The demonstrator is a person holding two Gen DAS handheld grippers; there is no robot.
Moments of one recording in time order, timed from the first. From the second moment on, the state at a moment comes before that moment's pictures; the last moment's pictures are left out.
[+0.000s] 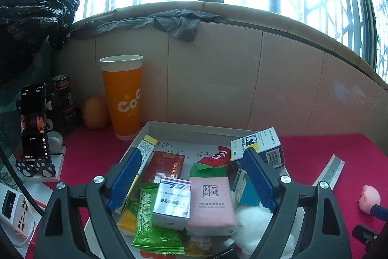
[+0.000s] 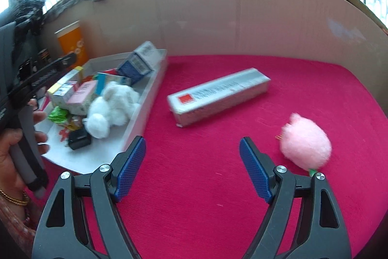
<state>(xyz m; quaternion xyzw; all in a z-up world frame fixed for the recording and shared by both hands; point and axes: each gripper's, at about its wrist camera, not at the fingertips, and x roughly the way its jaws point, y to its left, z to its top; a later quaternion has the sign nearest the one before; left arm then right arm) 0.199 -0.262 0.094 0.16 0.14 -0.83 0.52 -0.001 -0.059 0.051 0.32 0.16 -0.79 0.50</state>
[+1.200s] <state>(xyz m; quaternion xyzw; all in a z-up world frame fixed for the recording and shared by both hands) 0.012 -0.183 0.069 0.40 0.11 -0.88 0.23 -0.129 -0.044 0.007 0.38 0.22 -0.79 0.42</state>
